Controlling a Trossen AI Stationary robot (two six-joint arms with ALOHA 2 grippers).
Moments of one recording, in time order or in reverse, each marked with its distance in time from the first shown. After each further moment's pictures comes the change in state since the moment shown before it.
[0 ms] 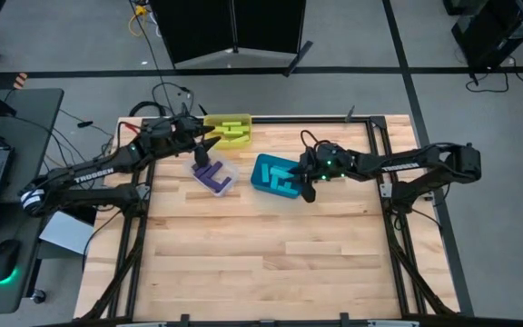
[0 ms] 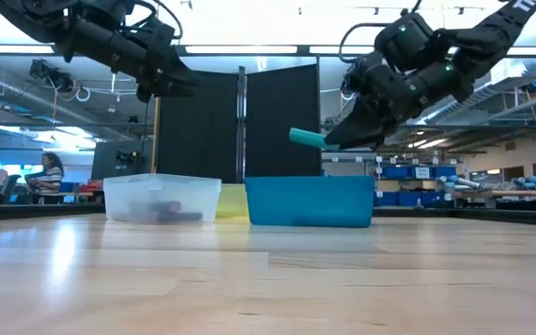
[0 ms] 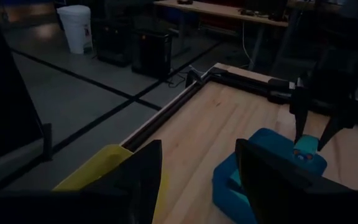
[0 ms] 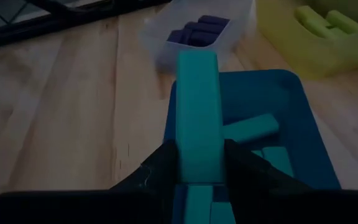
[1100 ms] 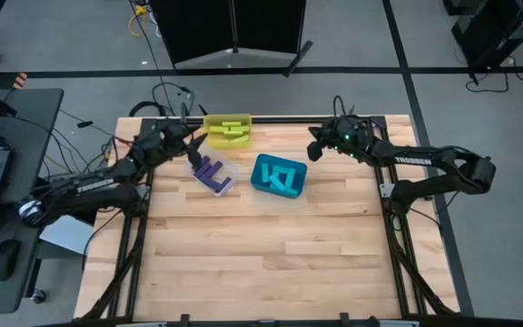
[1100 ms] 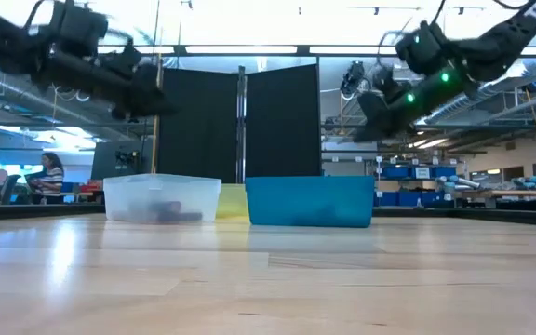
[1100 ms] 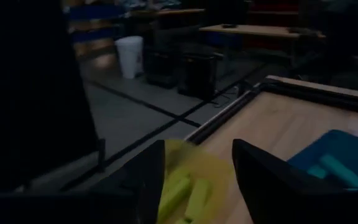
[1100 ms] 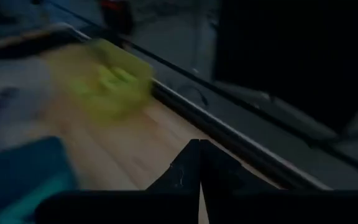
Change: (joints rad) left arm 0.086 -0.110 -0.256 0.258 -0.104 0.089; right arm -0.296 -0.139 -0.037 0.034 0.345 -0.015
